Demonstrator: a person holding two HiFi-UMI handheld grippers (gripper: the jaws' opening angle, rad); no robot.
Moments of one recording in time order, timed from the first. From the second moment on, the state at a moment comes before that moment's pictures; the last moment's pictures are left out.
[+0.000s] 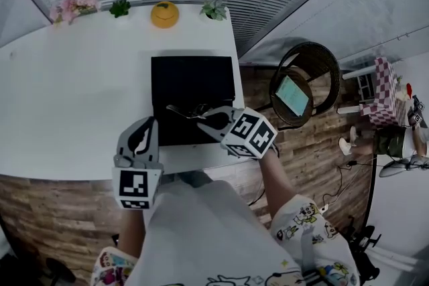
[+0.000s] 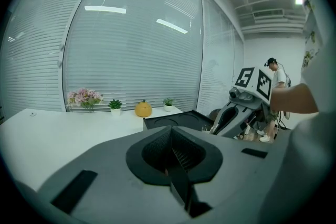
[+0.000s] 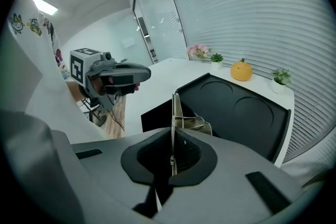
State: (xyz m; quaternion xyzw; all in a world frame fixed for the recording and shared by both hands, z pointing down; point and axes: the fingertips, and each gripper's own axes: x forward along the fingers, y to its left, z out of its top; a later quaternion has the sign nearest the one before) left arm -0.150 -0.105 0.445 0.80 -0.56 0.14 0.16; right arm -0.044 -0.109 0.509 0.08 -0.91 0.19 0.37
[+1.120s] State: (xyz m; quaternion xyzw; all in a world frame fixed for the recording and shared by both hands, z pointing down) left arm -0.167 -0.101 0.464 0.79 -0.56 0.16 0.17; right arm -0.052 -0.098 0.557 -0.03 -0.84 0.27 0.47
